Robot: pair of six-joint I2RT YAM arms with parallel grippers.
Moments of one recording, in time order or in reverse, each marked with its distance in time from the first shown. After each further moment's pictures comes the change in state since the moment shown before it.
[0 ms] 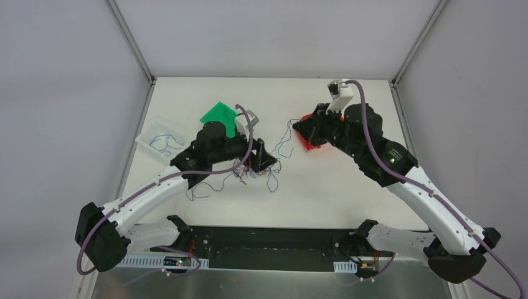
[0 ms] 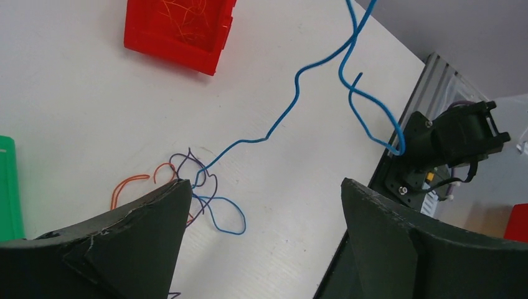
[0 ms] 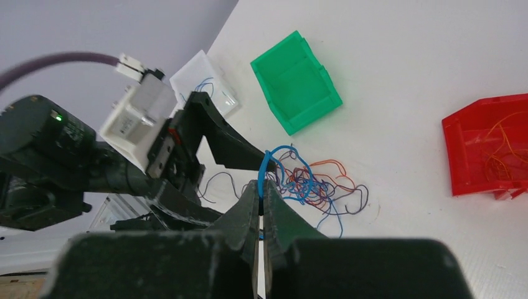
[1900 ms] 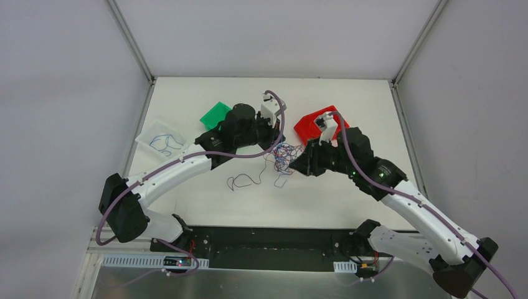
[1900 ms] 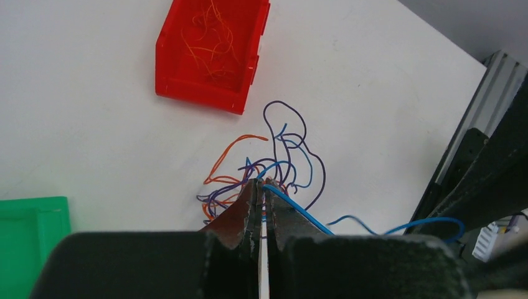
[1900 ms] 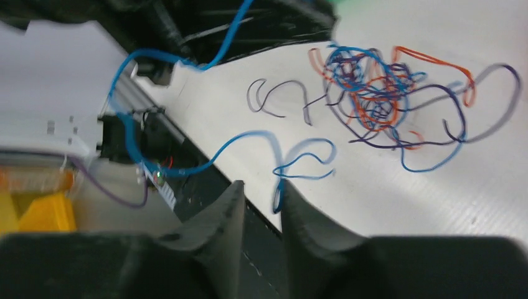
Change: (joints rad) left arm -0.124 0.284 0.296 -0.059 -0.183 0.149; right arm -0.055 -0.135 -0.334 0.006 -0.255 0.007
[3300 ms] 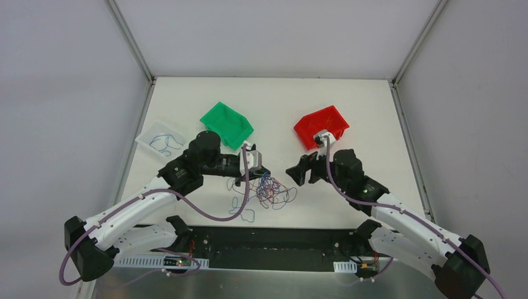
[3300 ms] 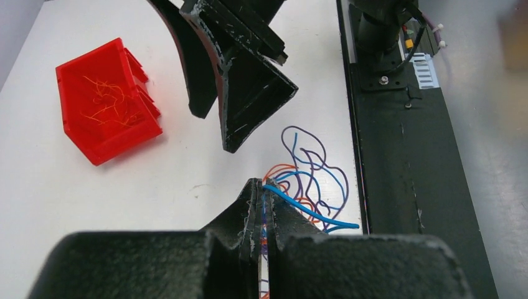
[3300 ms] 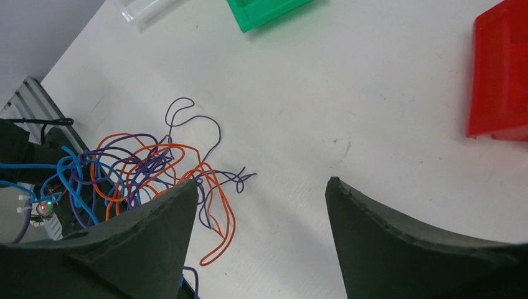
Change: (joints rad) left arm 0.000 -0.425 -0.307 -0.069 0.469 0.482; right arm -0.018 -0.074 -0.443 0.486 0.063 -0.163
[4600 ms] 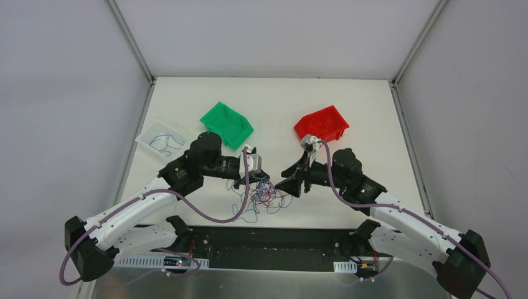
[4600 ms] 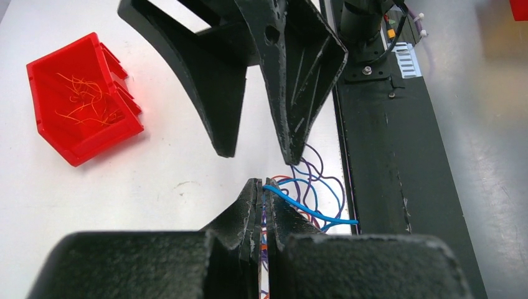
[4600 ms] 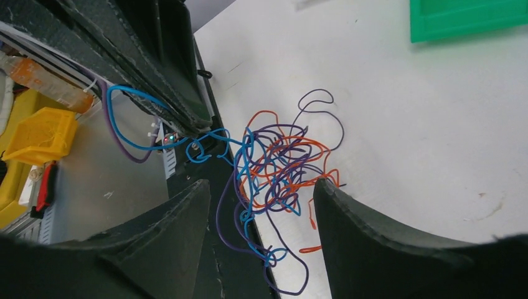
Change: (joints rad) left arm 0.000 -0.005 -0.015 -0.037 0.052 0.023; right arm 0.048 0.023 0.014 0.146 -0.409 0.006
